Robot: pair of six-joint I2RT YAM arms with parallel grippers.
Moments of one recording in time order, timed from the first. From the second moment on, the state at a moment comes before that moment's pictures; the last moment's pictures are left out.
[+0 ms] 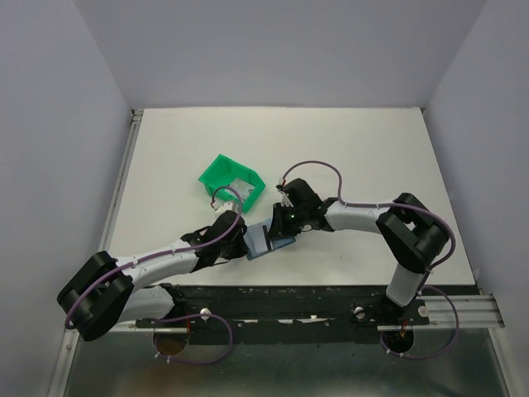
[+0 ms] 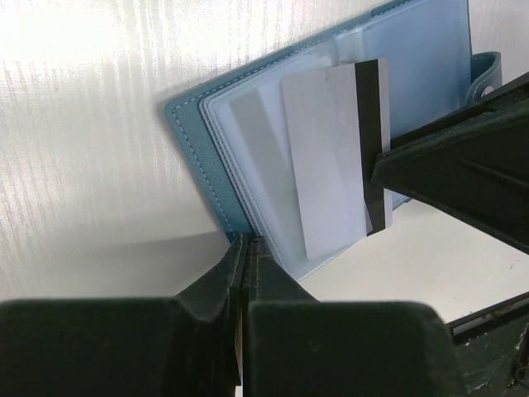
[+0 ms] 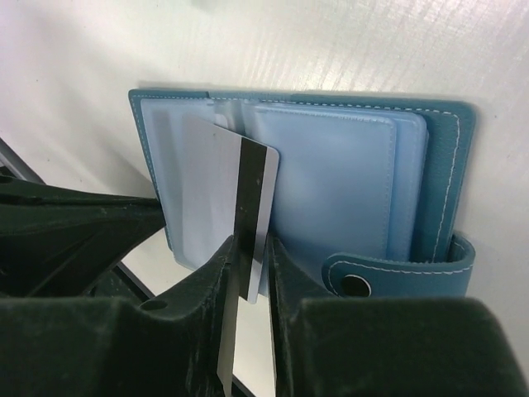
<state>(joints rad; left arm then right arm) -0.79 1.19 0.43 -0.13 -0.12 -0.89 0.77 1.77 0.91 -0.03 -0.34 0.65</state>
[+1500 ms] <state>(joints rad) -0.79 1.19 0.43 -0.13 -0.11 -0.89 0.79 1.59 1.00 -0.20 -0.20 0.43</state>
